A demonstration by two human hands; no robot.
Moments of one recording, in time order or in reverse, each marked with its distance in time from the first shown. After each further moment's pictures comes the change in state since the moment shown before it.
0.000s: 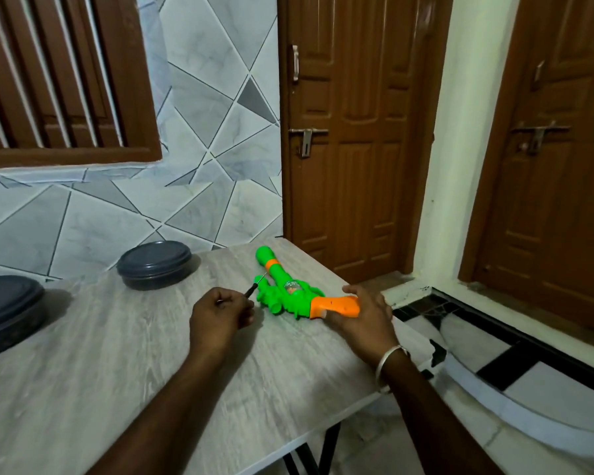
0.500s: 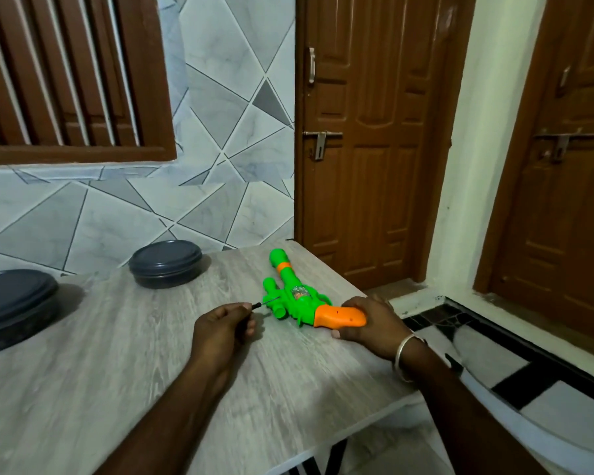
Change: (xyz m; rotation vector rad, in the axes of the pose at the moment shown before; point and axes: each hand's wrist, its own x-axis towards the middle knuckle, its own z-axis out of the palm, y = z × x) left_hand 0.002 -0.015 -0.006 -0.314 -0.036 -0.186; right_hand 0.043 0.016 -0.004 -0.284 -0.295 -0.179
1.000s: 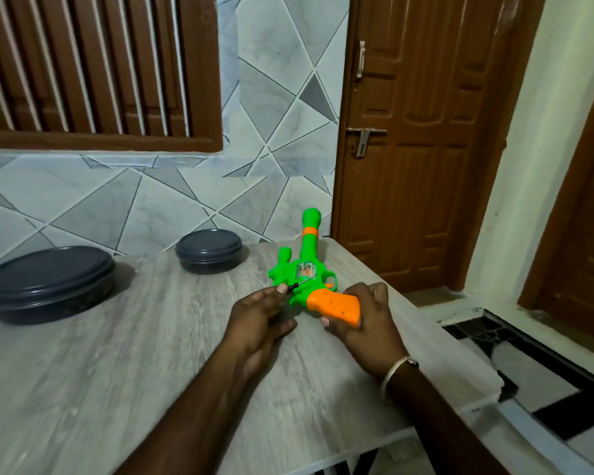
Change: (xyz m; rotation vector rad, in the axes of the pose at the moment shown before) left_hand 0.002 0.015 -0.009 -0.149 -0.081 -0.122; right_hand -0.020 -0.085 0.044 0.278 0.239 -0.217
